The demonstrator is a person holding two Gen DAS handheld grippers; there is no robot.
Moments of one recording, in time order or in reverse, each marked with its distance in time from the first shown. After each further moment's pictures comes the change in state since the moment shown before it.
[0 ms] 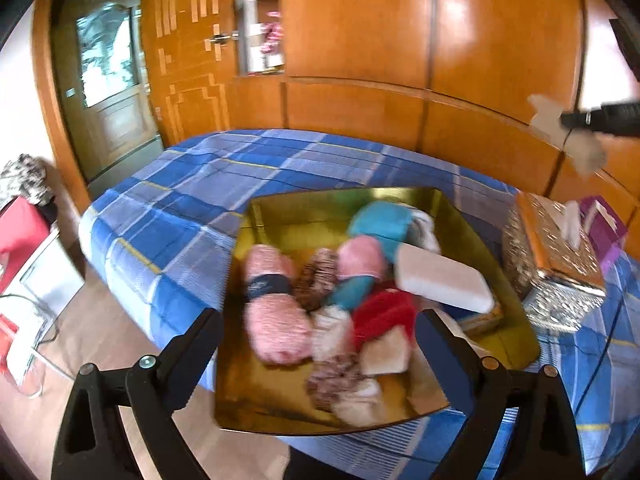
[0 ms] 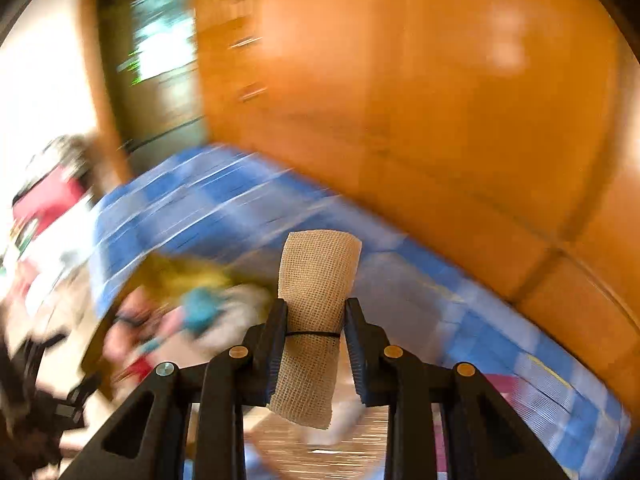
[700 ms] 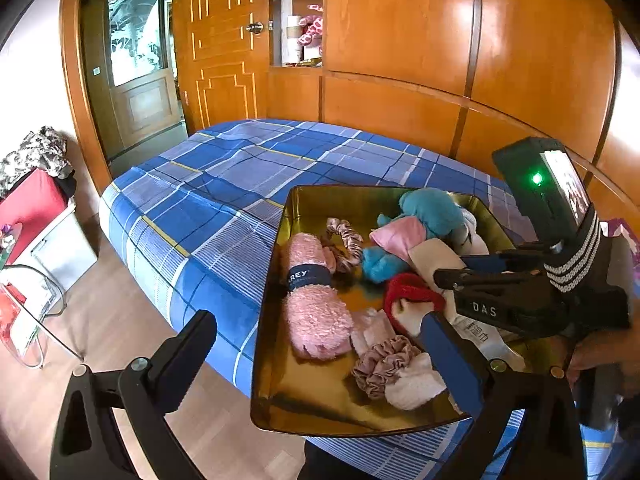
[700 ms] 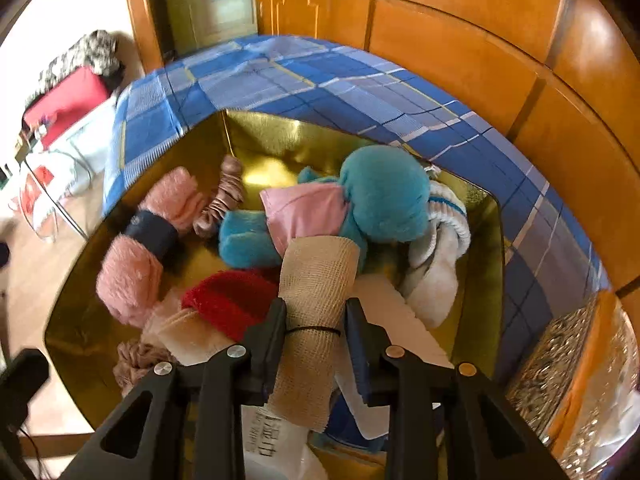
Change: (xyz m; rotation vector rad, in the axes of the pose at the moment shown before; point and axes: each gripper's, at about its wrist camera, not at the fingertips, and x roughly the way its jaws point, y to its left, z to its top) left arm 0.009 0.026 -0.006 -0.075 0.008 0.048; right arm 0.157 0.140 -0.068 -0.108 0.222 0.058
